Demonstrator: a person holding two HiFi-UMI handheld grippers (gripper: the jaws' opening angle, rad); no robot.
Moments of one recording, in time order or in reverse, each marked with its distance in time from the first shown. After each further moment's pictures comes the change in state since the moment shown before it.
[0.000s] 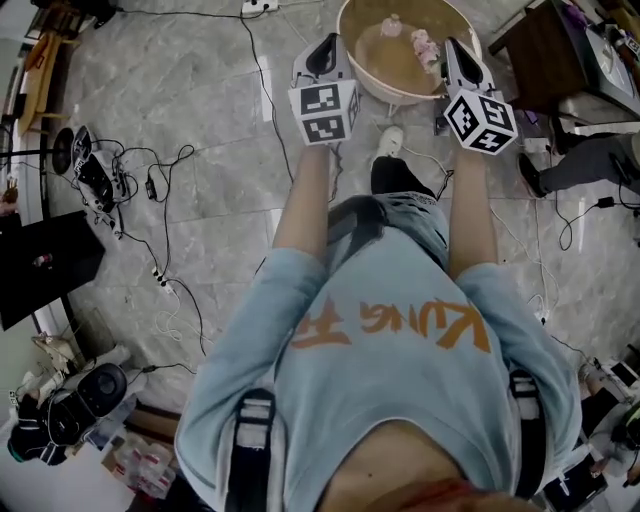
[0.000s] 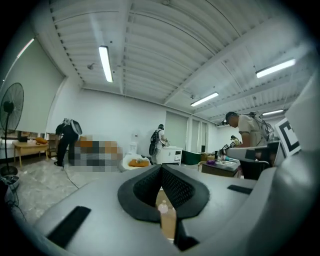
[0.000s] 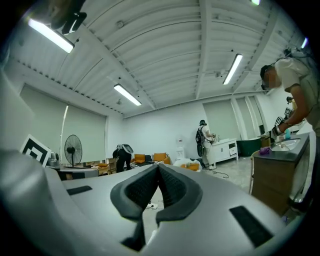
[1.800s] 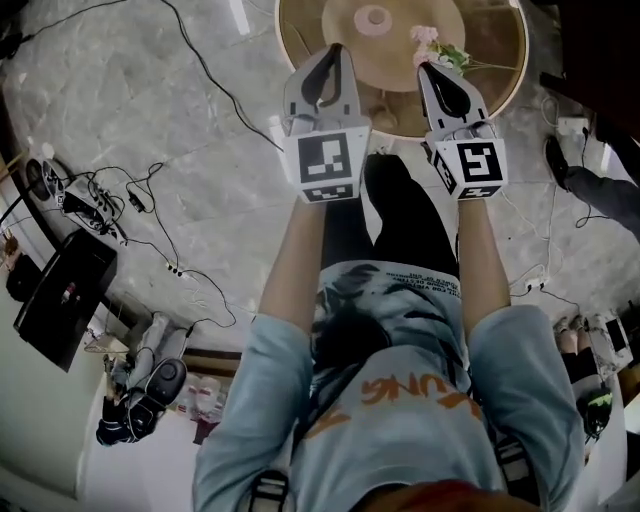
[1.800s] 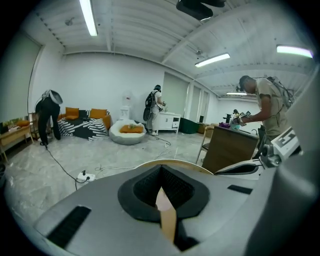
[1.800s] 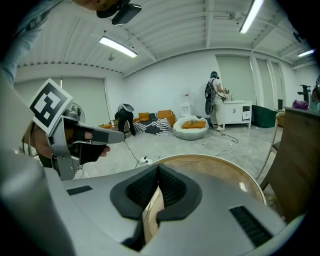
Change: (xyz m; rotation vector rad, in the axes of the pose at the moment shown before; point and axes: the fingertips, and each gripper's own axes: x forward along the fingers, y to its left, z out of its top) left arm 0.420 -0.005 -0.254 0.025 0.400 -0.049; right arm 0.286 -0.225 -0.328 -0.018 0.500 0.149
